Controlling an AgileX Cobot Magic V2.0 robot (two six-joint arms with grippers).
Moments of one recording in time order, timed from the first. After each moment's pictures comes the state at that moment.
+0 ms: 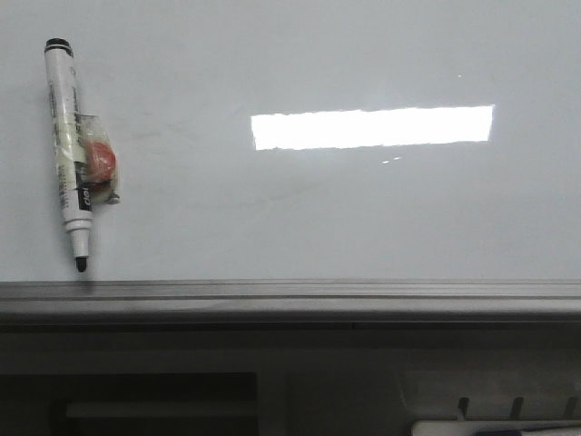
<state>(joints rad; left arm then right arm) 0.01 -0.01 0.00 0.08 0.33 -0.01 -0.06 -0.01 0.01 -0.03 0.33 -0.14</state>
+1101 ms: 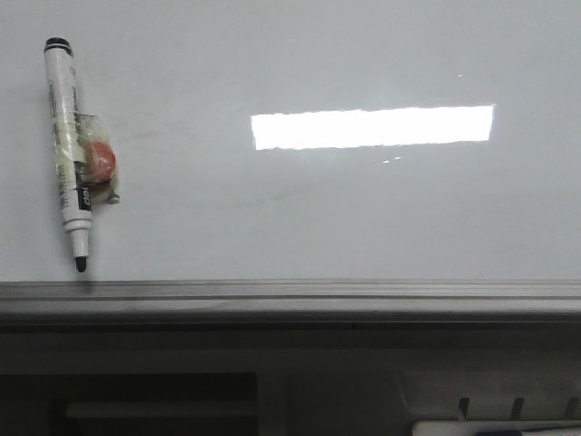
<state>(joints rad) 0.01 -0.01 0.00 0.08 0.23 -0.01 -0.06 -0.01 0.01 -0.04 0.27 -0.14</state>
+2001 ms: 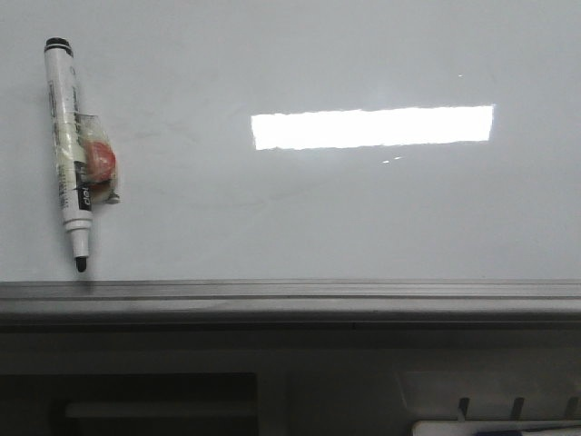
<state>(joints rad) 0.01 -0.01 0.00 0.03 -0.18 -0.01 -0.06 -0.01 0.01 -0.01 -0.09 -0.14</state>
